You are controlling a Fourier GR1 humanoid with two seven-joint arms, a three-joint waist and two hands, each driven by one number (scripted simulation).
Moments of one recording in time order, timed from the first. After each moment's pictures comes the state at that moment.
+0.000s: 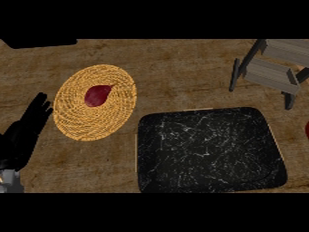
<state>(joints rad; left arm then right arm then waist) -0.02 0.31 0.06 -1.56 0.20 0.01 0.18 -0.01 -0.79 -0.10 -1.71 0.77 0.29 0.11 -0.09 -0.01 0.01</state>
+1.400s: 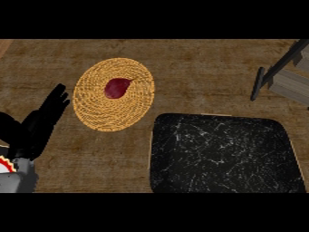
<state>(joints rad) -0.10 0.27 0.01 -1.55 0.17 -0.04 0.22 -0.64 -1.33 -0.54 -1.00 0.04 0.66 -0.12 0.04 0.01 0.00</state>
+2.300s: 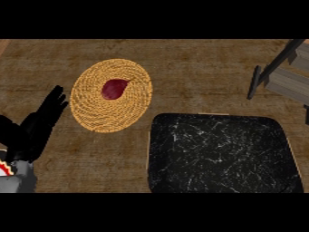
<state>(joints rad) -0.08 0.25 0.03 -1.57 0.14 -0.04 0.22 -0.99 -1.11 -0.22 -1.03 0.10 0.56 0.23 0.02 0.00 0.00</state>
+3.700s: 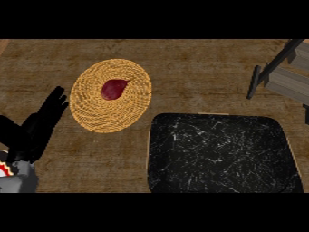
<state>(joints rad) -0.08 0.22 0.05 -1.57 0.11 -0.06 0.22 -1.15 -0.85 -0.23 -0.73 0.35 0.19 0.04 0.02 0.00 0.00</state>
